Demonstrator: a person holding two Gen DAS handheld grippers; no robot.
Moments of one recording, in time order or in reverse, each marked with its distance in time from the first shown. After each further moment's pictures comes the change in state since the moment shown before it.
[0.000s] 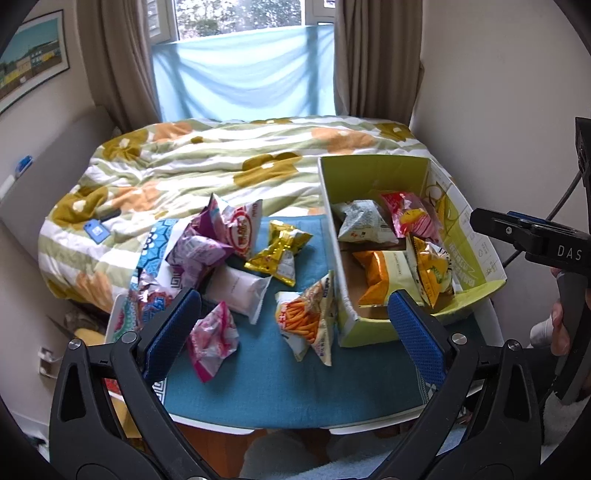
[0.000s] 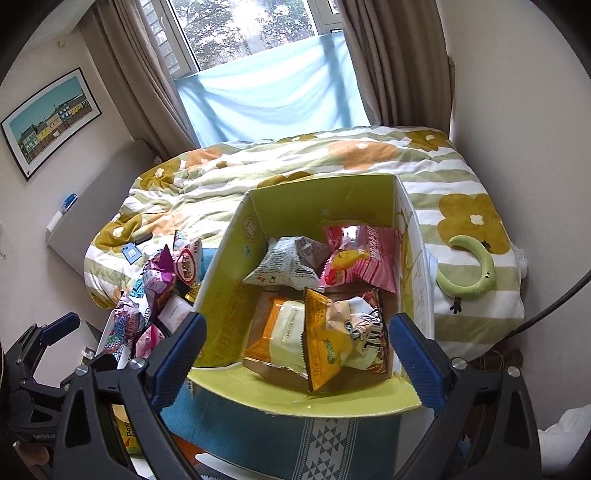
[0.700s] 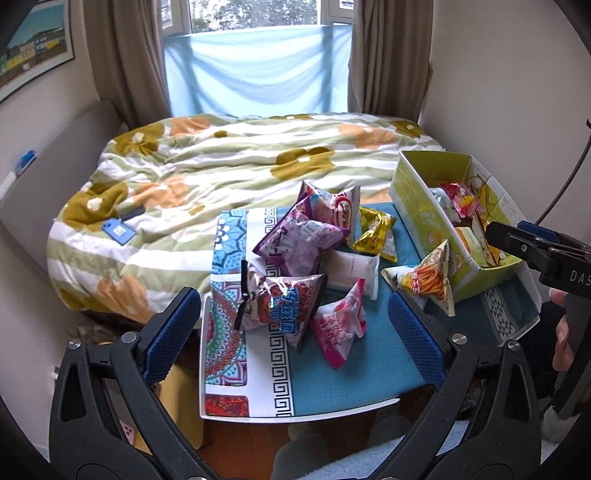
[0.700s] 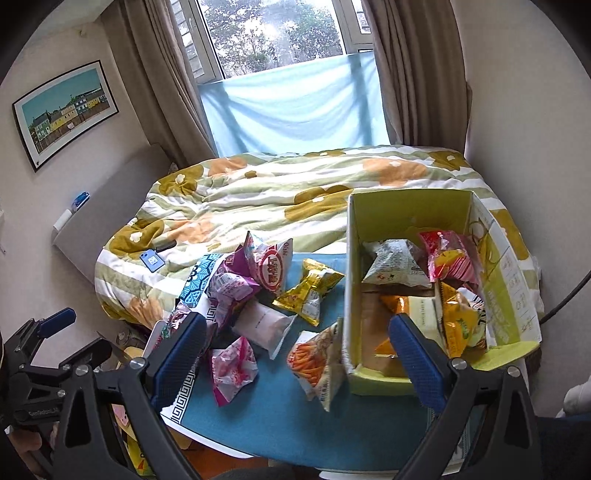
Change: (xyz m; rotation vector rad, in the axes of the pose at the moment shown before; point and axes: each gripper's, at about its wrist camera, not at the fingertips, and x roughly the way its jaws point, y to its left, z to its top) left arm -0.009 0.216 -0.017 0.051 0.016 -0.067; right arm 0.020 0.193 -0.030 0.015 -0.063 -0.051
